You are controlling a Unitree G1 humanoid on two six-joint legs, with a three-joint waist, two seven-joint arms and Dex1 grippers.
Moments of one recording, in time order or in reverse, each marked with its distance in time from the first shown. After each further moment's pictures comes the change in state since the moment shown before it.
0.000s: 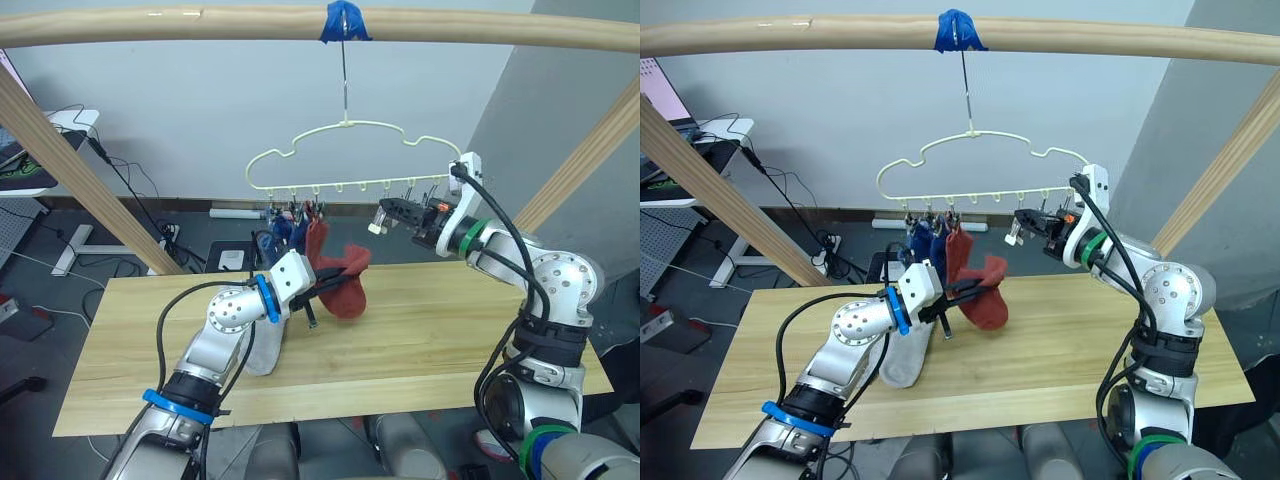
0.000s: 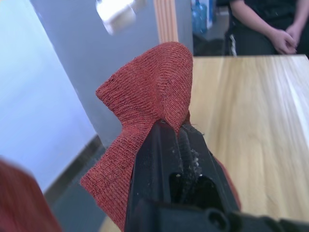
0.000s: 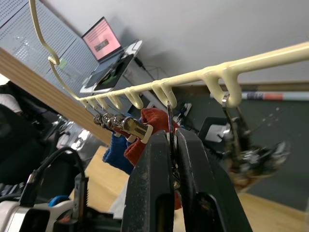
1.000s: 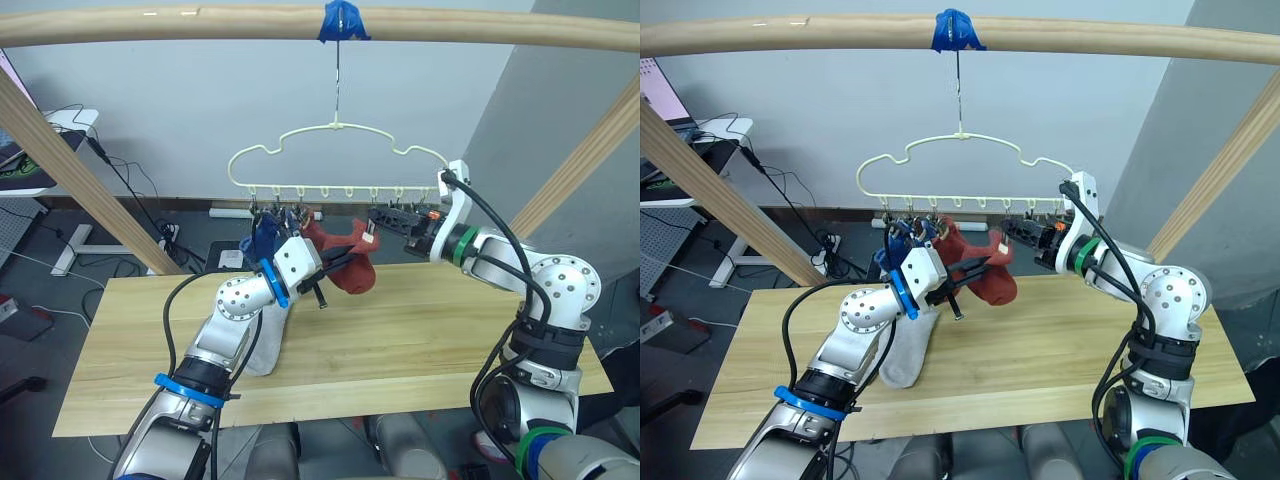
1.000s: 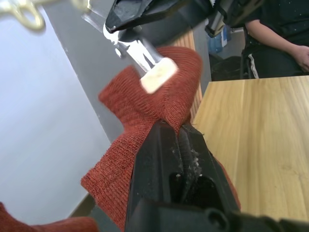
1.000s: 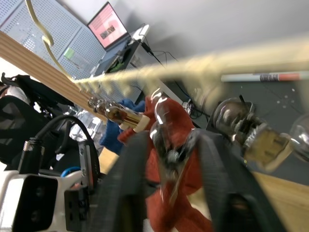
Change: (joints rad) left arm -0.071 -0.025 0.000 0.053 0.024 -0.098 0.073; right arm 0.021 0.001 0.016 -0.025 0.098 0.043 -0.093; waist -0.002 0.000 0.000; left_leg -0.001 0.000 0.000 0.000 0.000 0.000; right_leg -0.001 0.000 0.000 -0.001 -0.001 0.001
